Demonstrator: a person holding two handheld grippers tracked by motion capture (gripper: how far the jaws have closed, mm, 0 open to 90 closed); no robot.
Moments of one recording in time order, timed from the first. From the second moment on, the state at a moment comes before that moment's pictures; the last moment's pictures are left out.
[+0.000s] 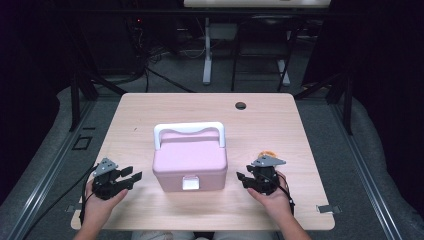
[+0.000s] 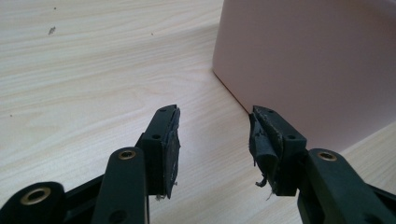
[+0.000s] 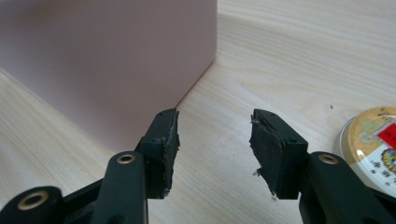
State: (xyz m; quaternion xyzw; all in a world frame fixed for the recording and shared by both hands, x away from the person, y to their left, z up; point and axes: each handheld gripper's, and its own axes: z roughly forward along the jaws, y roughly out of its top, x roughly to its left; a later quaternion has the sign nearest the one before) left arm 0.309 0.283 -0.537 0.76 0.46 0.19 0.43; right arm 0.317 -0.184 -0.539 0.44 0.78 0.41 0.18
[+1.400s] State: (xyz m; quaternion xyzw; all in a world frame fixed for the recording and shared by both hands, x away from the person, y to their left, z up) left arm 0.342 0.255 -0.508 0.77 0.46 0.14 0.42; right arm 0.342 -0.151 -0.514 0.42 0.79 0.40 0.18
